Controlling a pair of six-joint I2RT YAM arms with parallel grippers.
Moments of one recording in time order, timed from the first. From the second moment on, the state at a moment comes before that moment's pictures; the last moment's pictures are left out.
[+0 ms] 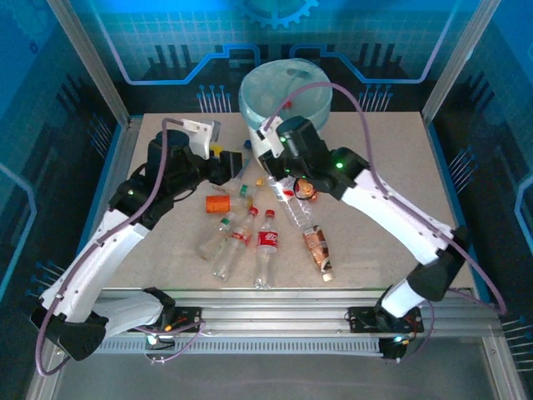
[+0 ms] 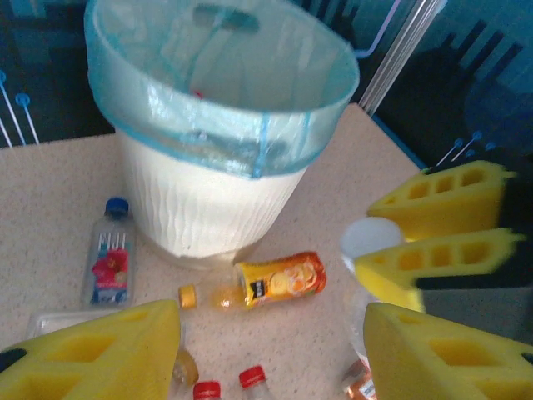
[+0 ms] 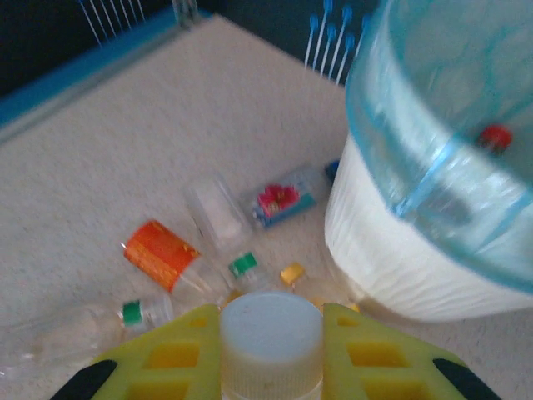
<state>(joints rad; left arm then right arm) -0.47 1.13 1.33 -0.57 0.09 -0.27 0.81 1.54 1.71 -0.73 0.17 0.02</state>
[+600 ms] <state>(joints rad) -0.45 1.48 1.81 -0.49 0.09 -0.24 0.68 1.70 2.24 -0.54 0.17 -0.13</state>
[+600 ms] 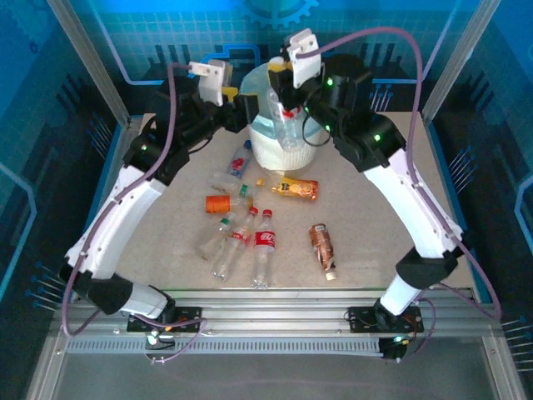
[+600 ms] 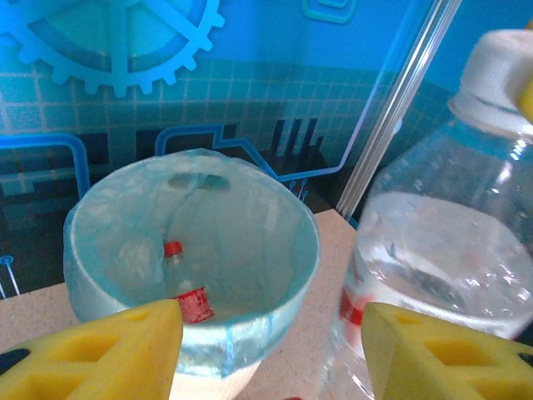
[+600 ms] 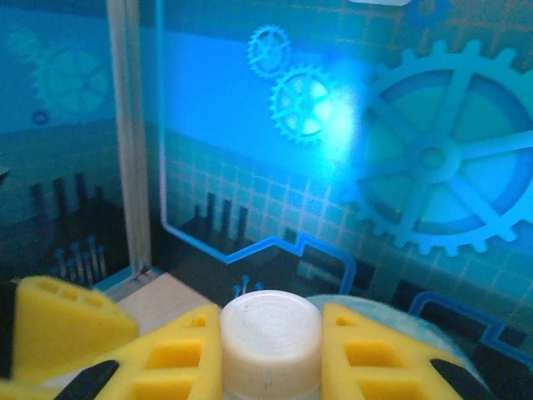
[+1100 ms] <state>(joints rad) -0.38 1.86 2.24 -0.53 0.09 -0.24 0.49 2.25 2.77 -0.49 0.11 -0.12</state>
